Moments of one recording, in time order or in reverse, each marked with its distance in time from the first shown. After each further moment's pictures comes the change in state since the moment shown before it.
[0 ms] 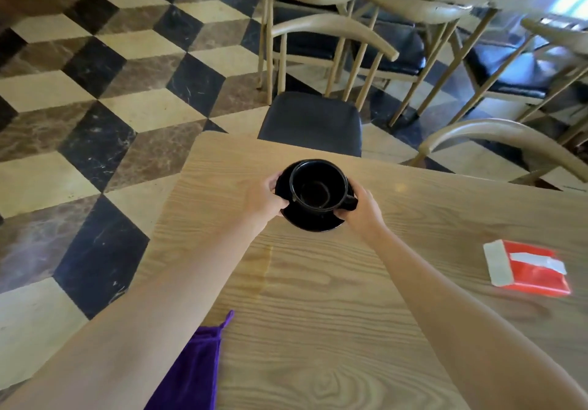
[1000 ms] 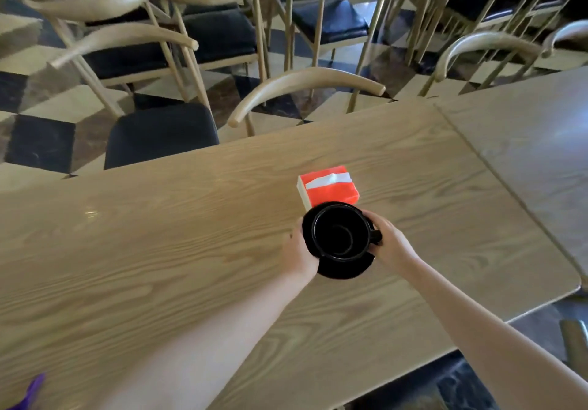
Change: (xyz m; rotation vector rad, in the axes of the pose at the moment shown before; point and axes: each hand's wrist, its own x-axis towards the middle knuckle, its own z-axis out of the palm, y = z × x) left_hand -0.172 -0.053 0.390 0.572 -0.316 0.282; right_hand -0.222 0.277 -0.262 -0.004 0.229 0.265
